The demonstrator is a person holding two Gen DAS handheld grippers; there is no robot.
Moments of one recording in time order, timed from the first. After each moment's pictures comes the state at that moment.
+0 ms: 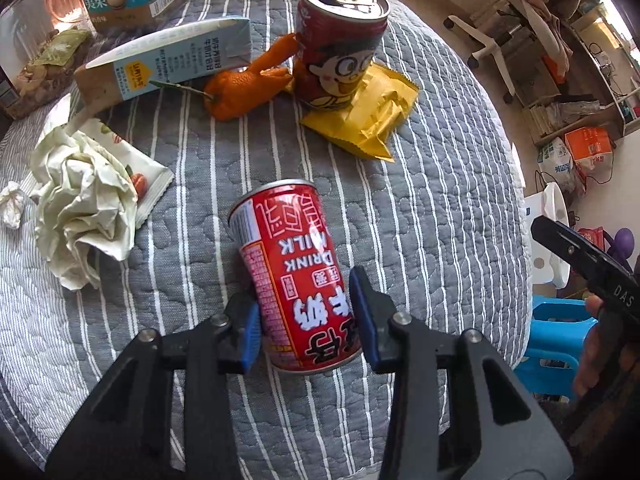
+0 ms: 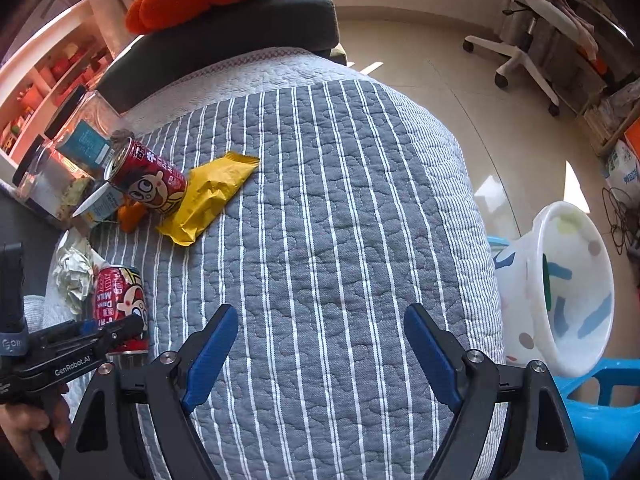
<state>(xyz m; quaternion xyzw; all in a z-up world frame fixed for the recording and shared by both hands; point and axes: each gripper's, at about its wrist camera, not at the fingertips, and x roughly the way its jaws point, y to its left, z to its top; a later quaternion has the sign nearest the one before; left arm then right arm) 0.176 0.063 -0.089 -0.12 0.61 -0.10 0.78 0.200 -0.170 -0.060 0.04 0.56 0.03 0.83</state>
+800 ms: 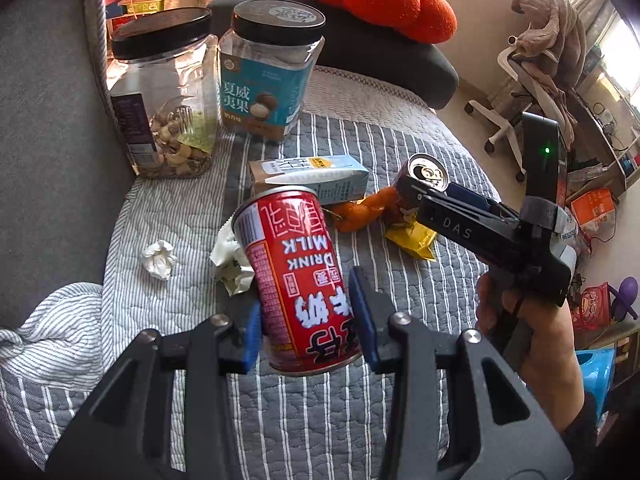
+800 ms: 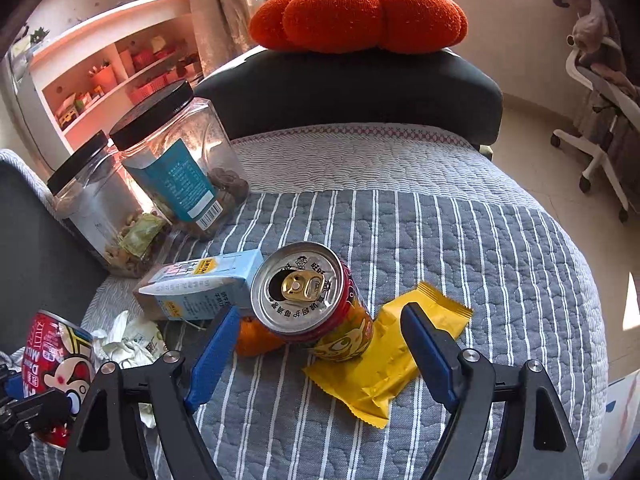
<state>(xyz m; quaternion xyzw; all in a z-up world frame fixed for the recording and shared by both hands) 0.167 0.163 -0.021 -0.14 0.51 -0.03 0.85 0.286 0.003 -0.065 -0.02 0.44 0.15 0.89</state>
